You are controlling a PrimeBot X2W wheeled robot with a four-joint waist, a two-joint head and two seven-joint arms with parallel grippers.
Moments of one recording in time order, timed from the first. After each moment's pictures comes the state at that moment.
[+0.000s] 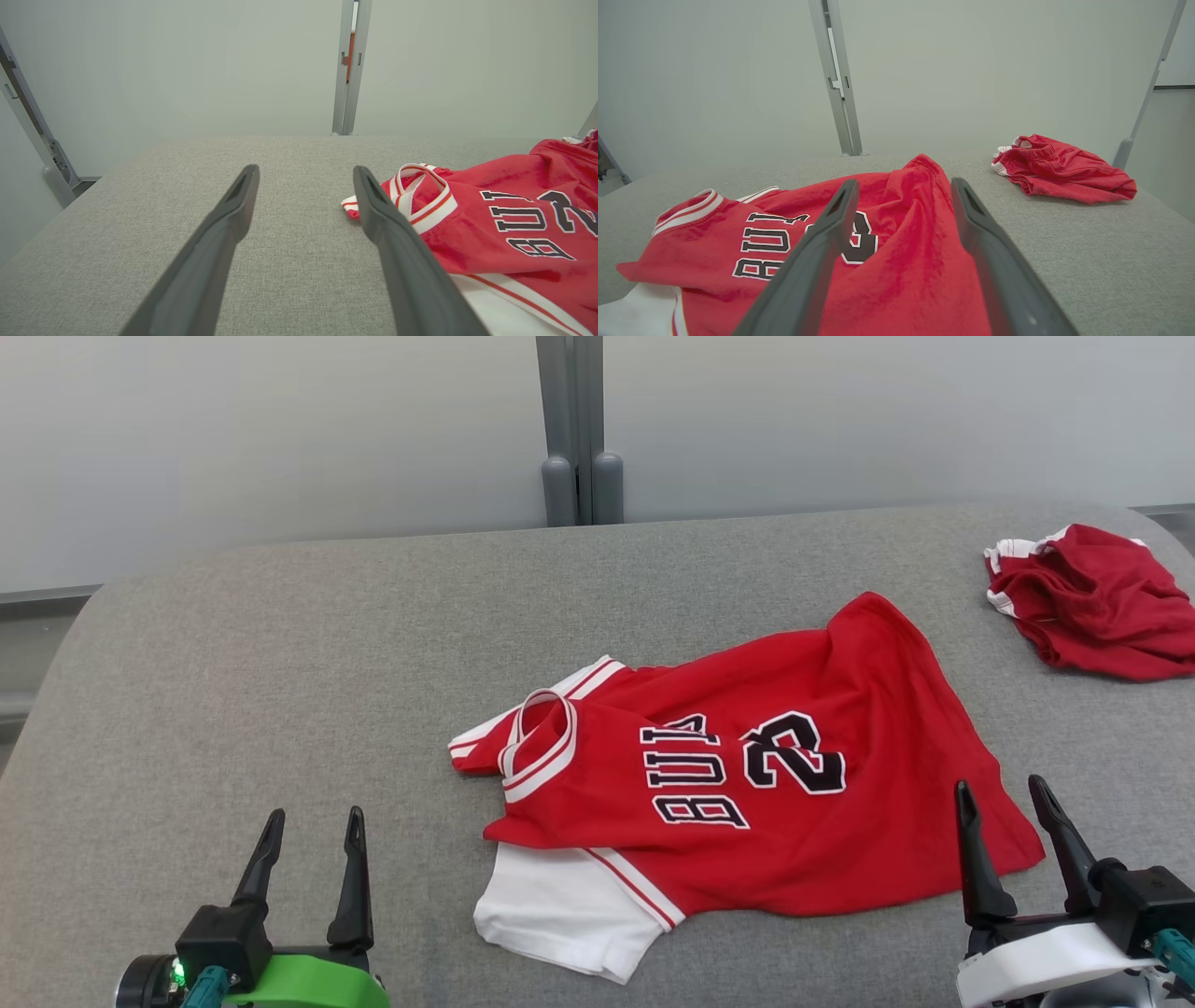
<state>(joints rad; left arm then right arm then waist) 0.02 0.05 -0.02 0.21 -0.13 -0.11 -0.26 0.10 -0.12 -0.03 0.06 0.19 0.13 -0.26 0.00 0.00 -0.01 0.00</state>
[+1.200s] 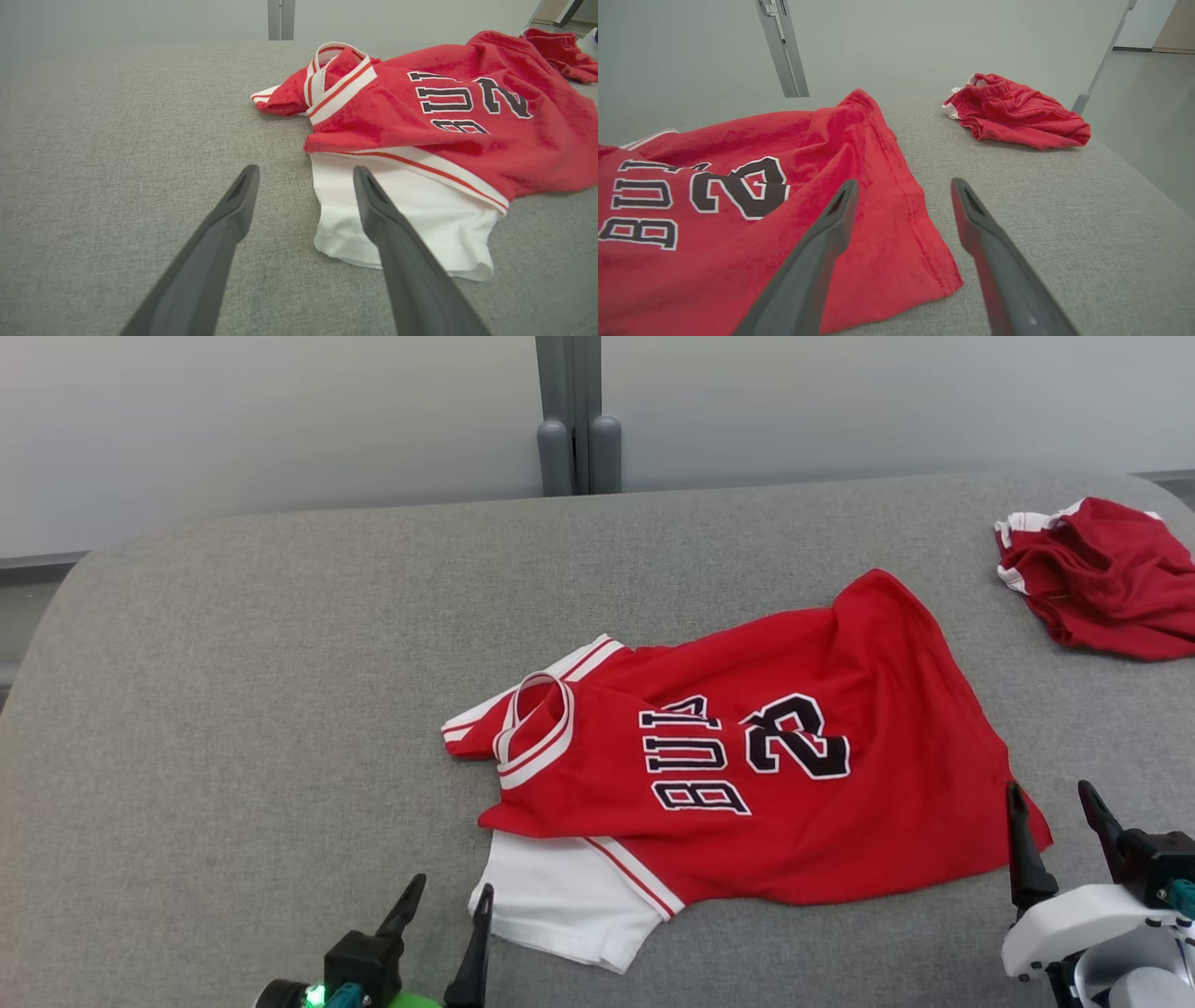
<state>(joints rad) 0.00 0.05 -0.24 0.41 -0.16 -0.12 -0.26 -0.04 -0.17 -0.11 0.37 0.16 0.13 -0.26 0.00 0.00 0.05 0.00</state>
